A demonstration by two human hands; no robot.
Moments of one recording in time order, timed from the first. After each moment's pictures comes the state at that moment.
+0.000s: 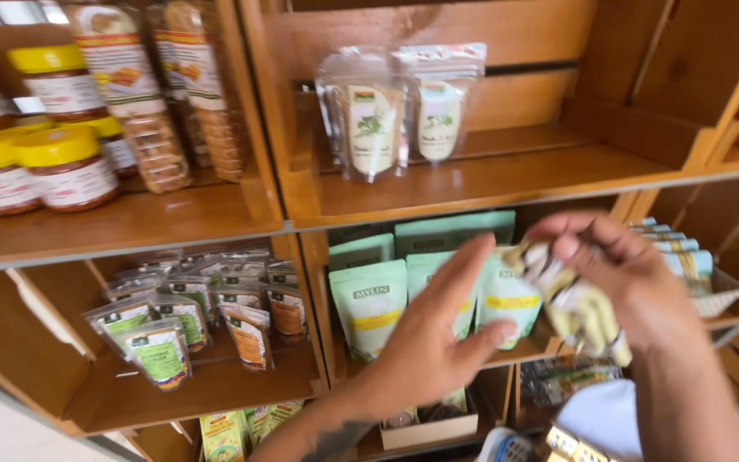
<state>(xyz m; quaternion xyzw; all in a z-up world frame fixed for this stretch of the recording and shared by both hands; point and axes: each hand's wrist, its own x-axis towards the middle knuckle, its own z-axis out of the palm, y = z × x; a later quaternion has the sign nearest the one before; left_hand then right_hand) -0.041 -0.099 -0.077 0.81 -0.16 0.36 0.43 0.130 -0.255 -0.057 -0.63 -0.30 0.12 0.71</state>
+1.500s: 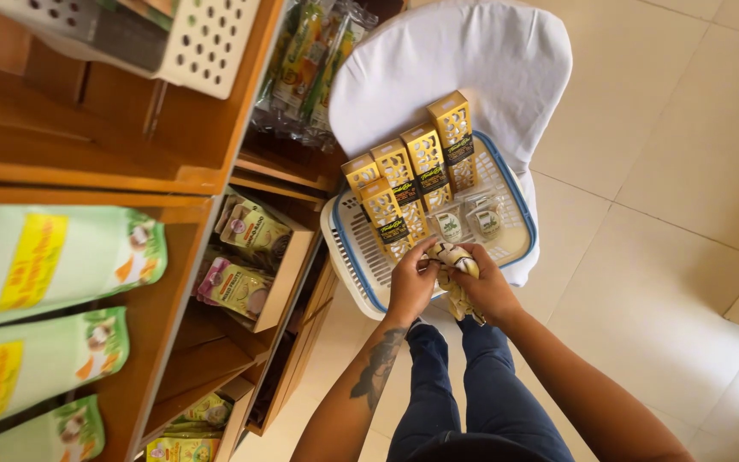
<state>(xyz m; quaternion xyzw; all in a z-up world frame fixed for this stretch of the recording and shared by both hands) 0.159 -0.353 -0.634 0.75 0.14 -0.23 0.60 0.122 -0.497 -0.645 -0.66 0.31 0.17 0.66</state>
